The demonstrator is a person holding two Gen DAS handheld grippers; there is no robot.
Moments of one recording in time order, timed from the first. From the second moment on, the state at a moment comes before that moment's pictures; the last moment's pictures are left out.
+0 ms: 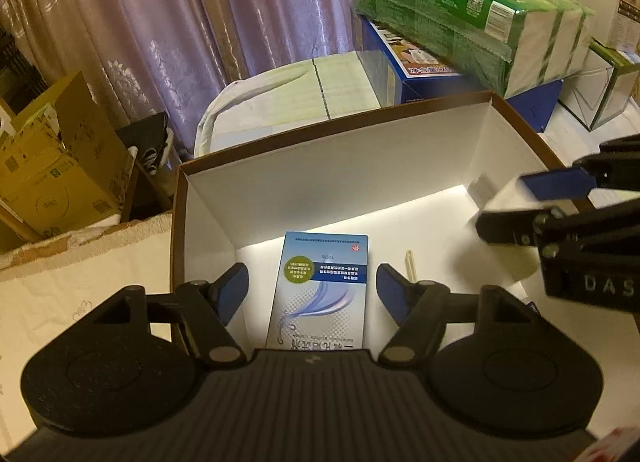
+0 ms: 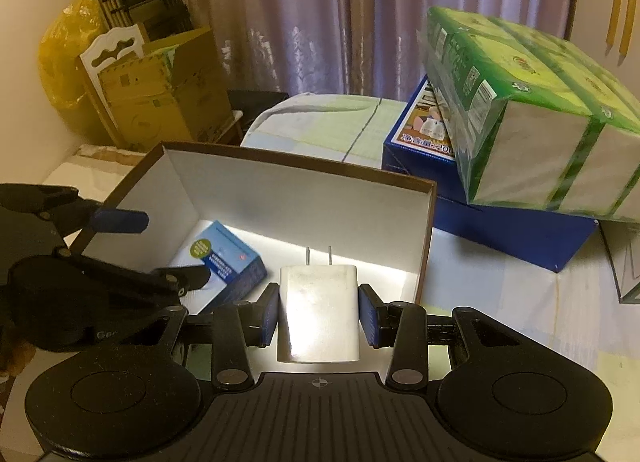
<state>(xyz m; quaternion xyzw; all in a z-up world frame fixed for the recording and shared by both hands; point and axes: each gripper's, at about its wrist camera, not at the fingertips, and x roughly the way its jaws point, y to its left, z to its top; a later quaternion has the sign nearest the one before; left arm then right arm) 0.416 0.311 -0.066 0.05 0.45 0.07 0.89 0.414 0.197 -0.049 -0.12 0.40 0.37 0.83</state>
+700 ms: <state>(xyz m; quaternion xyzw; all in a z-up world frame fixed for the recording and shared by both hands) 0.385 0.311 -0.045 0.01 0.45 0.07 0.89 0.395 0.181 -0.040 -0.13 0.38 0.40 0.82</state>
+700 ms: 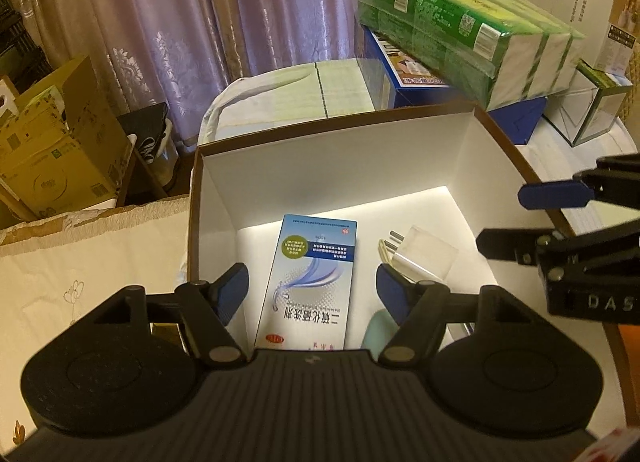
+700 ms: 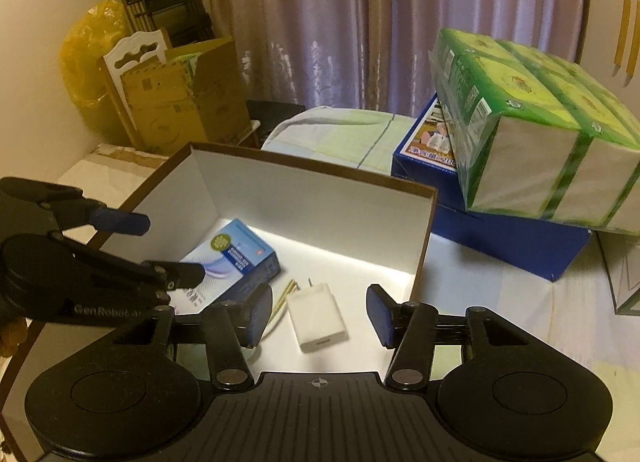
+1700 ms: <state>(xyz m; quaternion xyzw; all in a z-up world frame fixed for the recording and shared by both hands) 0.258 0.256 0.014 -0.02 0.41 0.10 0.90 0.302 0.097 0.004 -0.06 0.37 0.40 0.83</state>
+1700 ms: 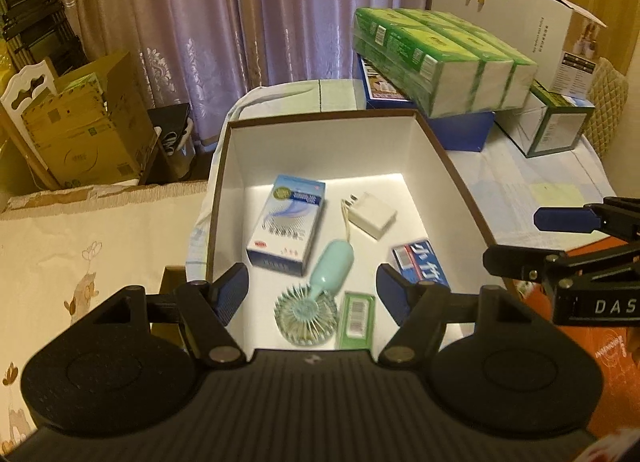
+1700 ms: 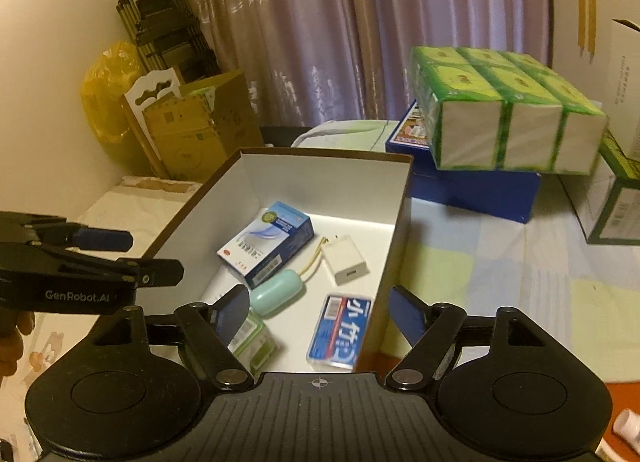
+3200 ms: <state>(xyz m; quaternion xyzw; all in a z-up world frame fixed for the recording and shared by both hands) 0.182 0.066 -0.021 -0.04 0.46 0.05 0.88 0.235 -0.089 -0.013 -0.07 0.42 0.39 0.82</state>
